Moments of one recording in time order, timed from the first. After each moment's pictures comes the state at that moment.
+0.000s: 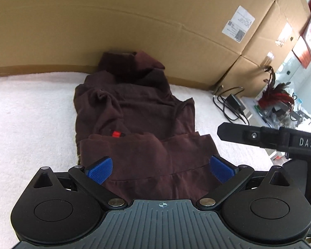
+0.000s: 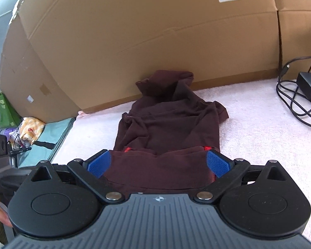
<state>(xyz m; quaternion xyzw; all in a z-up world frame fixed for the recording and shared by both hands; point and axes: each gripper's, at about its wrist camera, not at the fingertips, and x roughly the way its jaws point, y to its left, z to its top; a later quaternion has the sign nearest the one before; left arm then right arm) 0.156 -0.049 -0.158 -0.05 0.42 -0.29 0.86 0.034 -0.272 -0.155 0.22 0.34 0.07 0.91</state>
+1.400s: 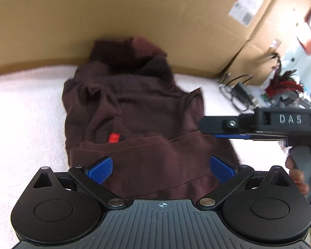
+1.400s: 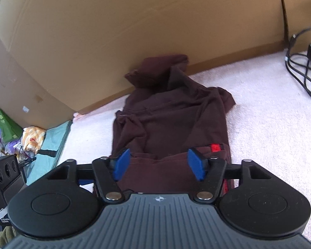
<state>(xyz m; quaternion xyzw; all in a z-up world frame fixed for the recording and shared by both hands) 0.190 -0.066 -0.193 -0.03 0.44 -0.29 0.85 0.082 -0.282 -0.182 0.28 0.39 0.06 0.87</state>
